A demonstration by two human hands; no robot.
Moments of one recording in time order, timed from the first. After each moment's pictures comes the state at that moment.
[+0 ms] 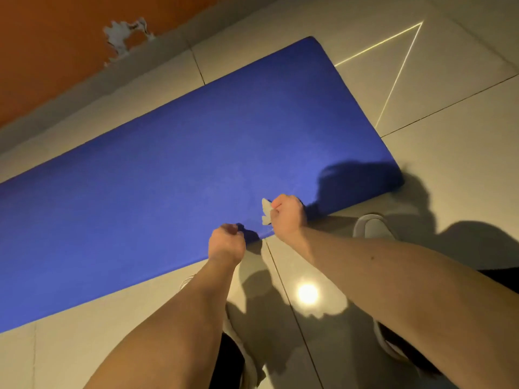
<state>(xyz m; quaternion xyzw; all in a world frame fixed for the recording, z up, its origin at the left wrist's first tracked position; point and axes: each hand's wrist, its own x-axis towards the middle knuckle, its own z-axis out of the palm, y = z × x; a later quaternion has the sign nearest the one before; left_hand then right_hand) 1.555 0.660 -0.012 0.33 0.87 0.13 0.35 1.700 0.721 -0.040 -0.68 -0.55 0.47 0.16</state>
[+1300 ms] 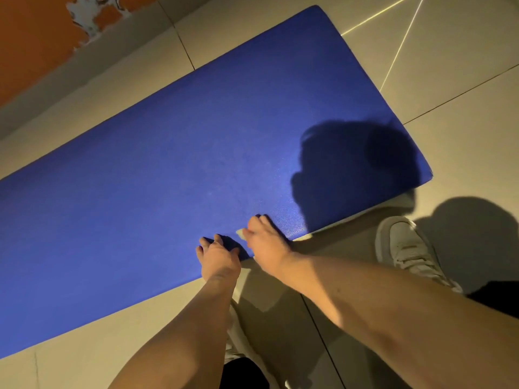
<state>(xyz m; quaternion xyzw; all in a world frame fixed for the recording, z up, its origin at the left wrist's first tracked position) 1.488 0.663 -0.070 0.39 0.88 -0.09 0.26 1.624 0.700 -0.077 -0.44 -0.85 0.28 0.02</state>
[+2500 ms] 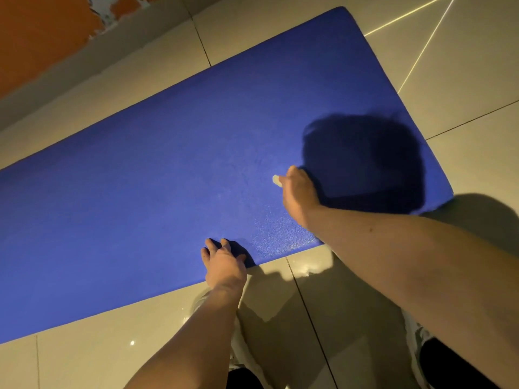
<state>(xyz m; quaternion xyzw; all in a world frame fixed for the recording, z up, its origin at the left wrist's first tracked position) 1.494 0.666 -0.059 0.37 0.88 -0.12 0.28 1.659 0.823 -0.087 -0.56 -0.78 0.28 0.04</state>
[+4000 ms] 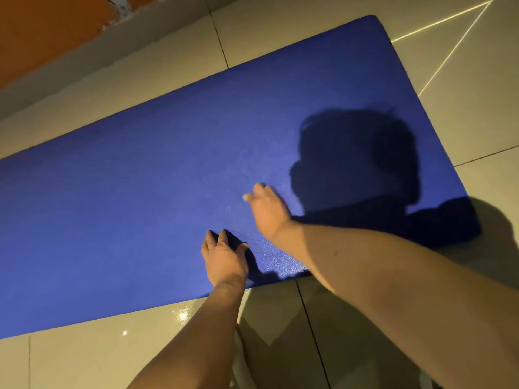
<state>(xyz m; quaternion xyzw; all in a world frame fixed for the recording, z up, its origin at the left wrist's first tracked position) 1.474 0.711 -0.072 0.32 0.91 0.03 0.25 1.570 0.832 -0.090 -0.46 -0.84 0.27 0.05</state>
